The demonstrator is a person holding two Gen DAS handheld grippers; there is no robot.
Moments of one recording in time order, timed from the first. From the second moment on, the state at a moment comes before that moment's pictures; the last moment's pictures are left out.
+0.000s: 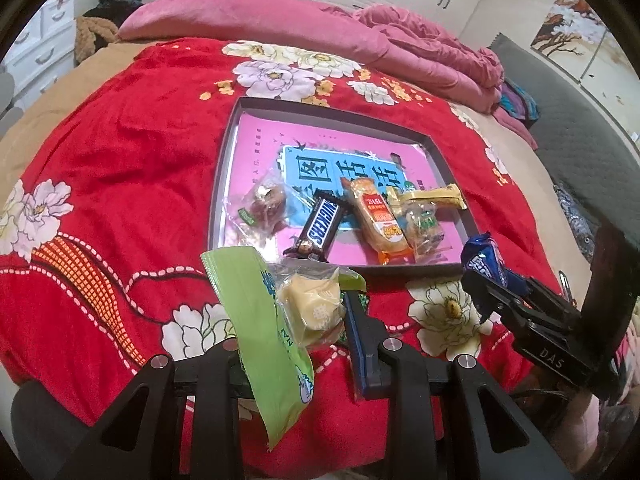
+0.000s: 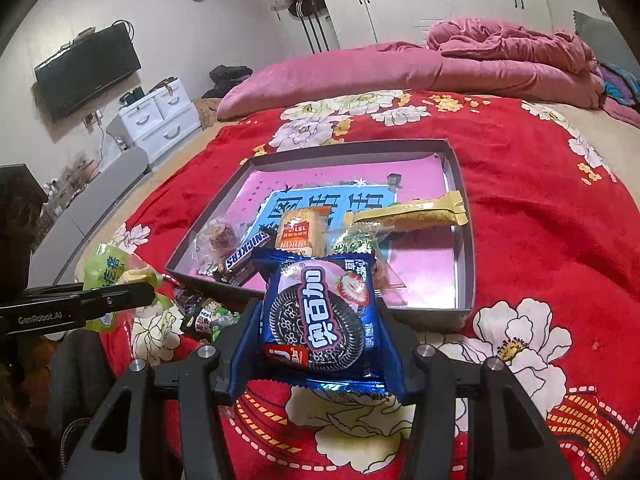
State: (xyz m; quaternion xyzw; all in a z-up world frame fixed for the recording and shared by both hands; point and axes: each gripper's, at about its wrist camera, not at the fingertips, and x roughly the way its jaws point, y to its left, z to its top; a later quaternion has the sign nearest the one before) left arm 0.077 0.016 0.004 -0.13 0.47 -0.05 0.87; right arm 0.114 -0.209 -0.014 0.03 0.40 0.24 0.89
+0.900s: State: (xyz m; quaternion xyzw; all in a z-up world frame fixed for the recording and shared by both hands) left arm 0.108 0.011 0.004 -0.14 0.48 -0.05 0.87; right arm 0.119 -0.216 0.001 0.05 0.37 0.23 0.90
